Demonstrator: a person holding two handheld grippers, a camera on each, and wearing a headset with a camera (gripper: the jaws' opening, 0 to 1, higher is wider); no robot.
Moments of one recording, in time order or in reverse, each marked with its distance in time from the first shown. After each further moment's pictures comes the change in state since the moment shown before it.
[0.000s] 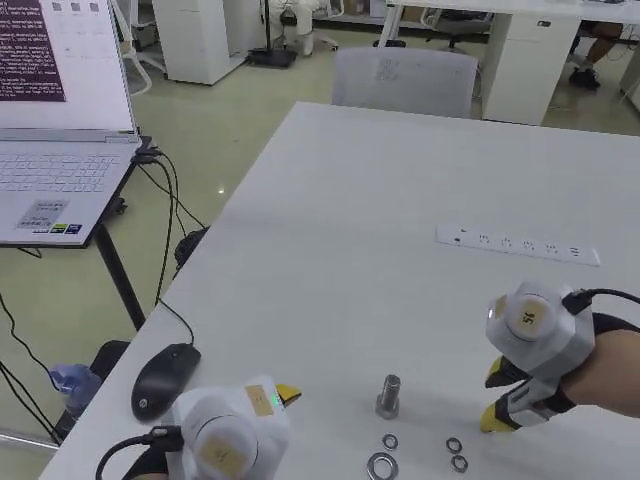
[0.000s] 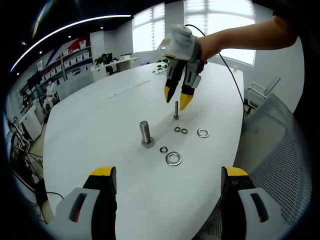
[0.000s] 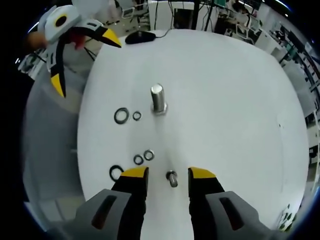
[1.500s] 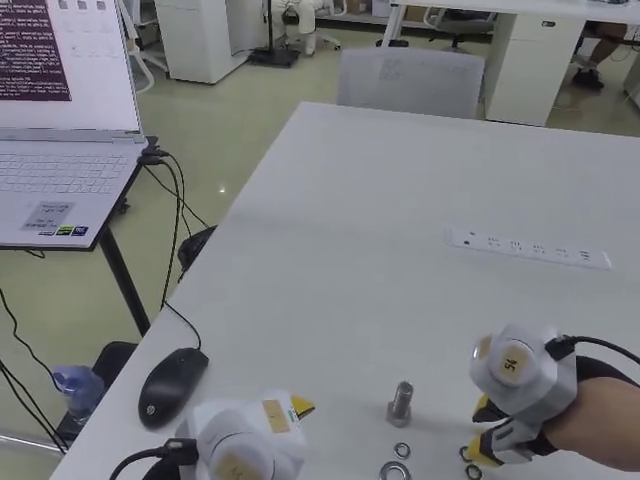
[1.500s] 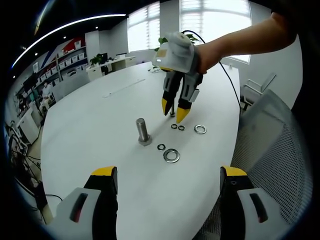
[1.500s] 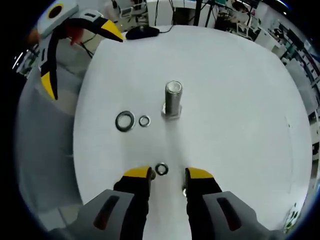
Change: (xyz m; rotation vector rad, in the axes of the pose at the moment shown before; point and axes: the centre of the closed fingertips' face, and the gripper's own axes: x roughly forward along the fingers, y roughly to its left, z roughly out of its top) left arm 0.000 0.000 -0.005 0.025 0.006 -0.030; right arm 0.040 0.021 0.006 0.032 0.003 0.001
